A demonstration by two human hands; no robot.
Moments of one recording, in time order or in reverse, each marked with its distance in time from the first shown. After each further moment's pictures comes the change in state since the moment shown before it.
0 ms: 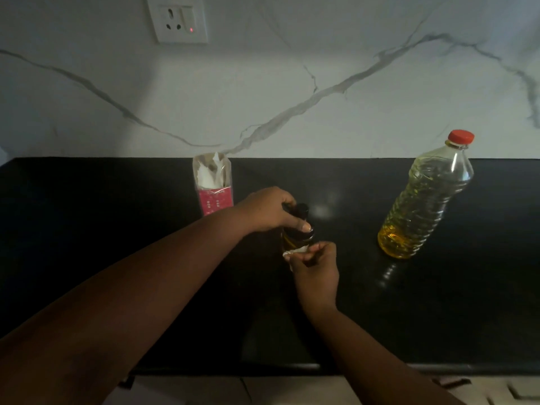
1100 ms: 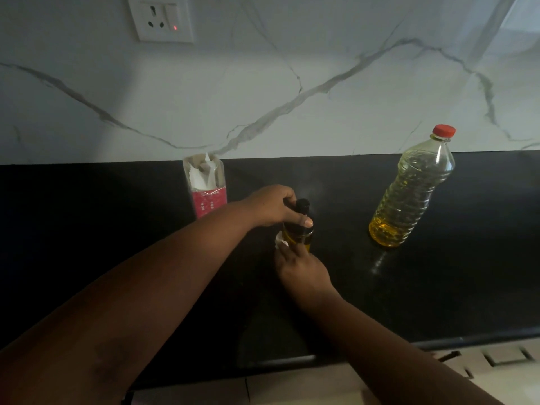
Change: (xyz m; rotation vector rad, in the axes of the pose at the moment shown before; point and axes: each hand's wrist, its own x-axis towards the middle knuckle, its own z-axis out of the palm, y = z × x) left_hand 0.006 0.000 -0.001 -0.046 -0.058 0.071; right_hand 0.001 -0.005 0.011 -1.501 -0.518 -0.775
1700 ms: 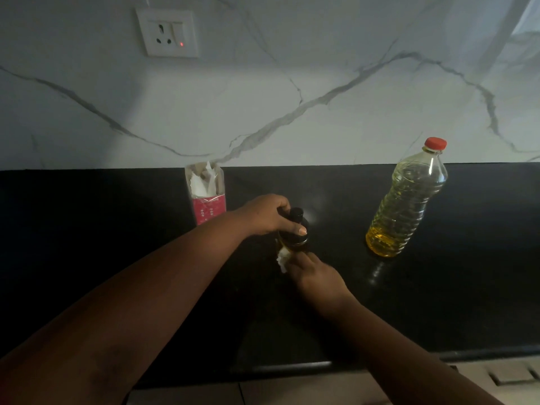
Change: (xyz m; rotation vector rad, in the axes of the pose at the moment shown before) left_hand -0.003 -0.002 0.003 0.013 0.073 -0.041; right_hand -0.022 0.040 -0.001 0.110 0.048 -0.106
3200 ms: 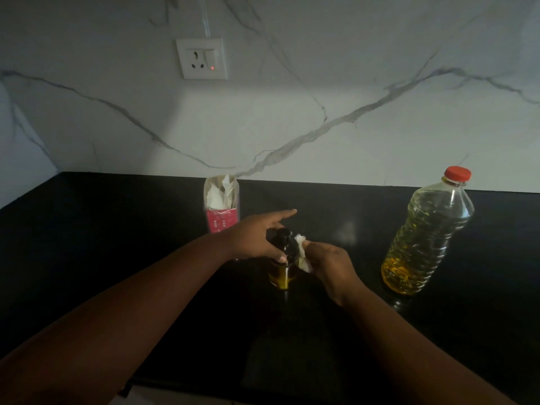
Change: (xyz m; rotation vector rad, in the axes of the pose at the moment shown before) left_hand -0.036 0.011 -0.012 -0.084 -0.011 -0.117; right_hand 0.041 0.049 -0.035 1.761 0.110 0.694
